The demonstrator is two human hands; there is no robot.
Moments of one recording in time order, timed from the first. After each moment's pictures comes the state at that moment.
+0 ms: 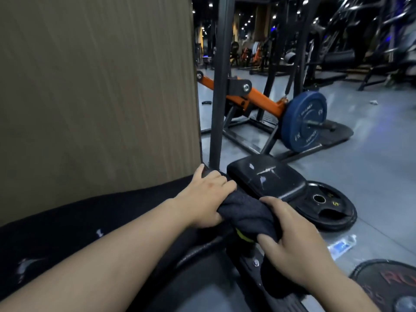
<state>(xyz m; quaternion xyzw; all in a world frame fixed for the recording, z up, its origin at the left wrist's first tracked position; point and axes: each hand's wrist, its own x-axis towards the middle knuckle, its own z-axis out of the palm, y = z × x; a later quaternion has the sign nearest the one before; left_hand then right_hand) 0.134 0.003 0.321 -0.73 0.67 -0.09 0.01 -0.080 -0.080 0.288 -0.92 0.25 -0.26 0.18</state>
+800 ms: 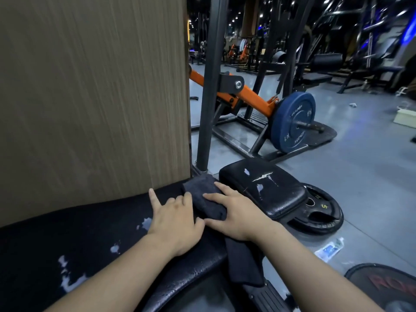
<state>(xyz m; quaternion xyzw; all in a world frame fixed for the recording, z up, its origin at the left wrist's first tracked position) 0.173 -0.004 0.260 -0.89 0.45 -0.02 0.00 0.063 -0.151 0.251 -0.96 0.16 -0.10 0.20</state>
